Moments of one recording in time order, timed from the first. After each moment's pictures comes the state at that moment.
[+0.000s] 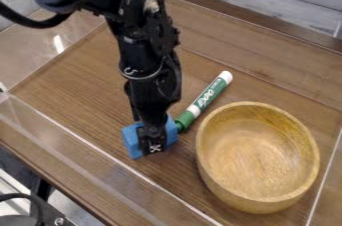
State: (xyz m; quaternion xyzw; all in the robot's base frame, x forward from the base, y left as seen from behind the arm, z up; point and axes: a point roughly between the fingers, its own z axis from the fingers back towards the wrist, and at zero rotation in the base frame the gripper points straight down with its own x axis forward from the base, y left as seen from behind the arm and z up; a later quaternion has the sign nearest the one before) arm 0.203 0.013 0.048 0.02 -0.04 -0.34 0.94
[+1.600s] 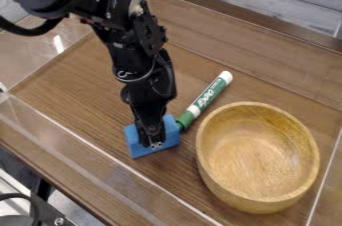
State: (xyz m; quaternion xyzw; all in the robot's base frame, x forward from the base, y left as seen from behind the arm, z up) arm 0.209 0.015 0.040 0.00 -0.08 -0.32 0.94
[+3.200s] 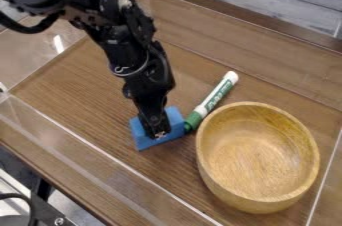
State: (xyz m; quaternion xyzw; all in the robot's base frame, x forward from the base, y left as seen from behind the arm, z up) arm 0.217 0.020 0.032 -0.02 -0.11 -0.29 0.95
